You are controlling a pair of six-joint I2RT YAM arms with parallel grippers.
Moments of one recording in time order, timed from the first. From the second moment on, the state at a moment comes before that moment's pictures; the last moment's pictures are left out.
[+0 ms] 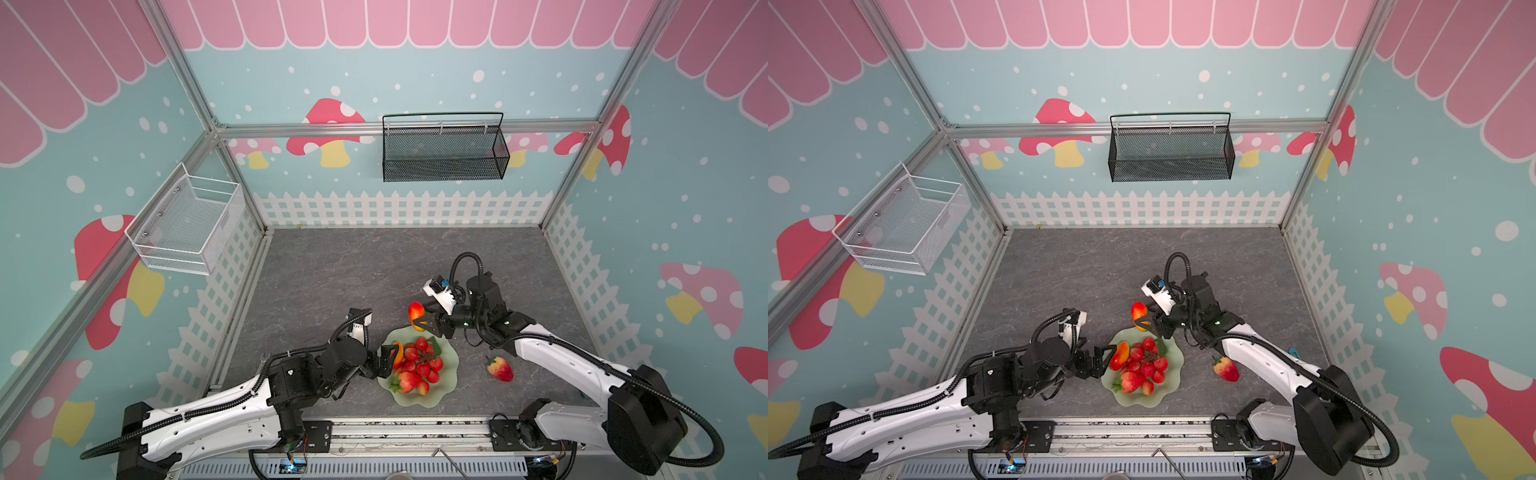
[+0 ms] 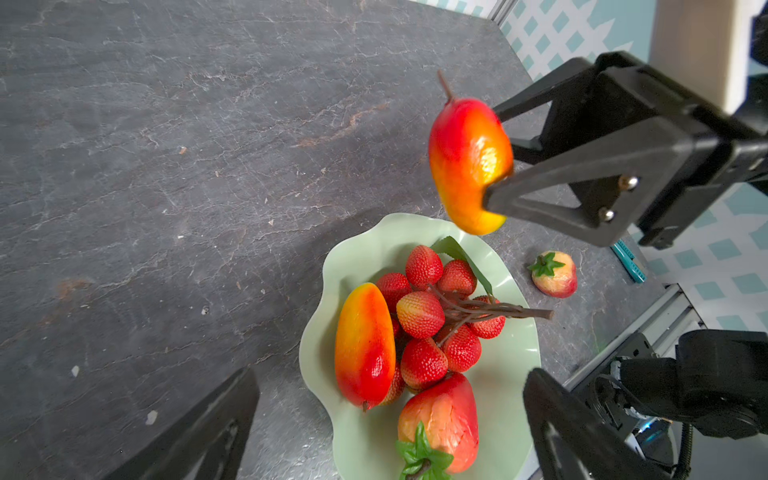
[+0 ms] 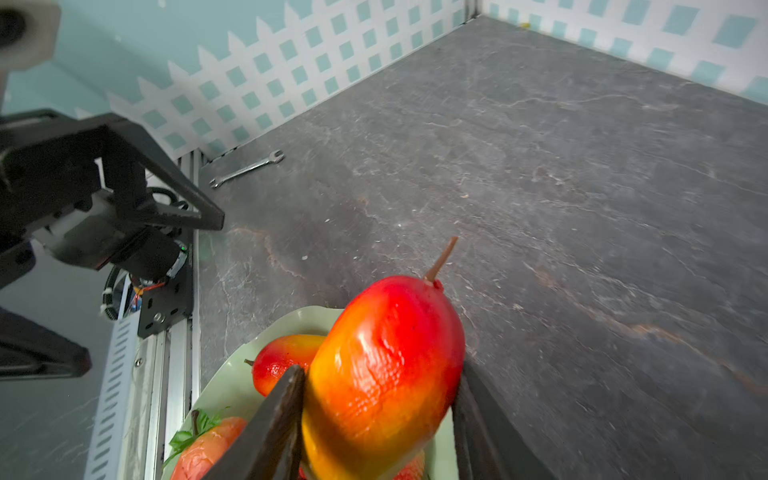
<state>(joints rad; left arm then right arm) -1.13 0.80 0.66 -0.50 -0.38 -0.75 0.59 1.27 0.75 -0.04 -0.62 -0.12</state>
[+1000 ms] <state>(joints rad) -1.13 0.70 0.63 -0.56 -0.41 -0.78 0.76 1.52 0.88 -0.20 -0.33 -0.45</state>
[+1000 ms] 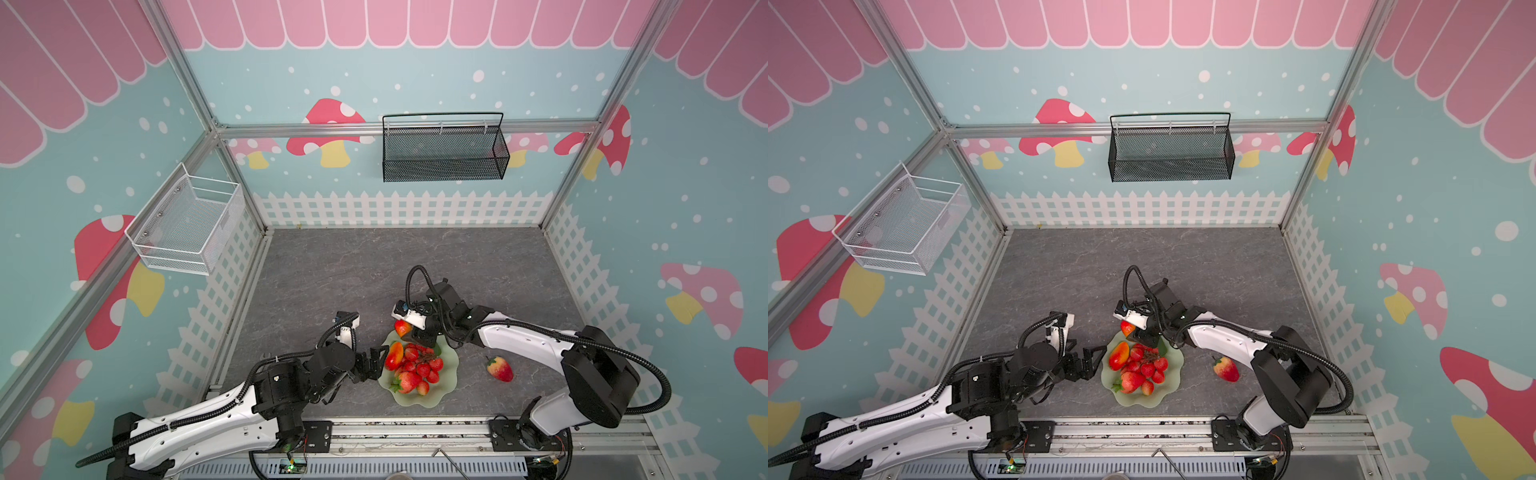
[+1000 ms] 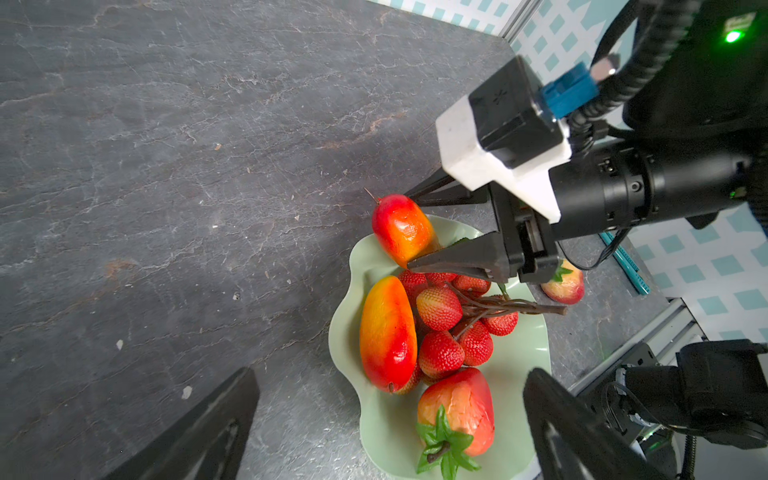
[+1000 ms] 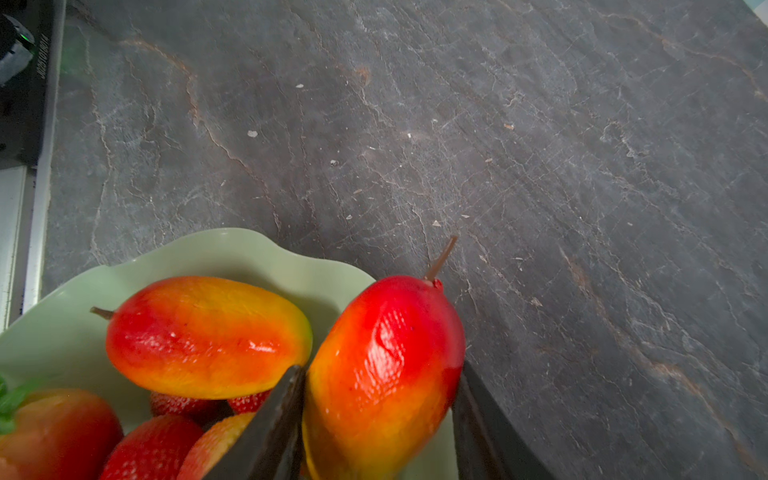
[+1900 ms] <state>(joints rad) -1.13 0.76 0.63 -0.56 -0.39 -0.75 0.75 1.17 0.78 -0.33 0.17 0.03</state>
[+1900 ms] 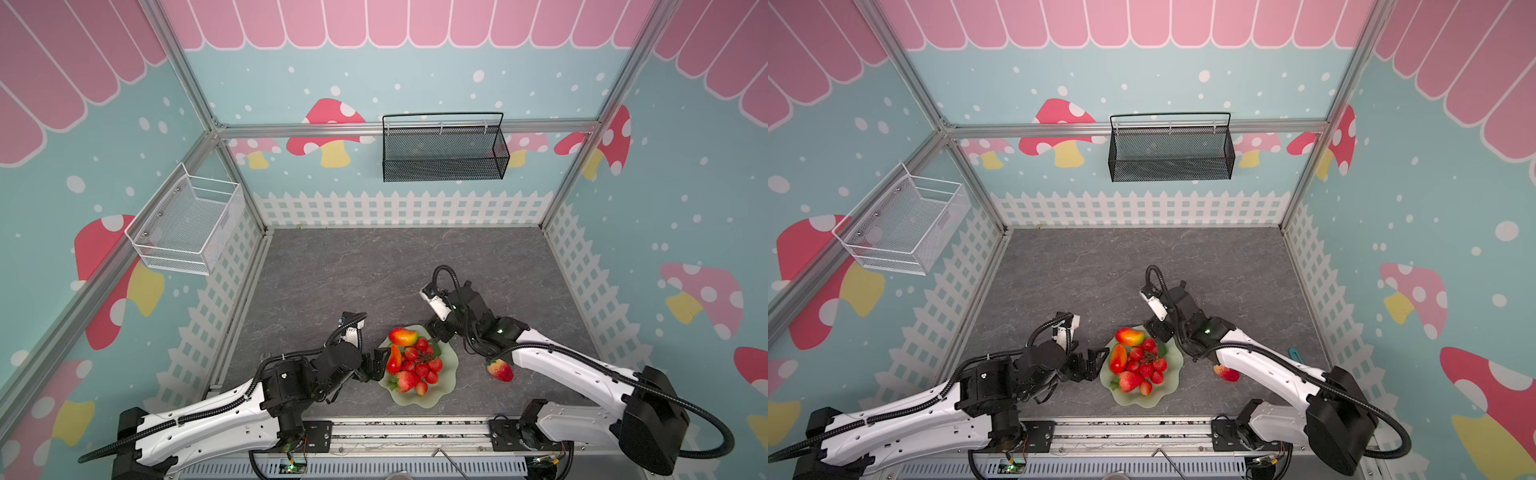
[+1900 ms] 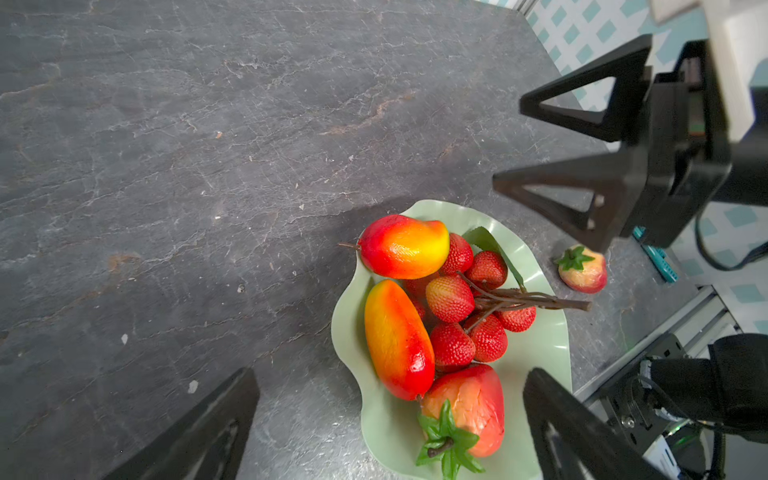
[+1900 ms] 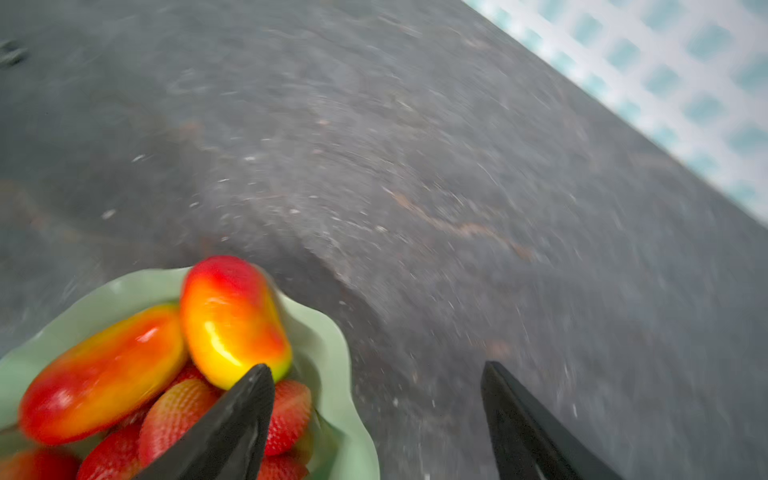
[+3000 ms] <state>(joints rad) -1.13 0.93 0.61 -0.19 -0.07 -0.57 0.57 1.00 0.72 -1.11 0.29 1.44</state>
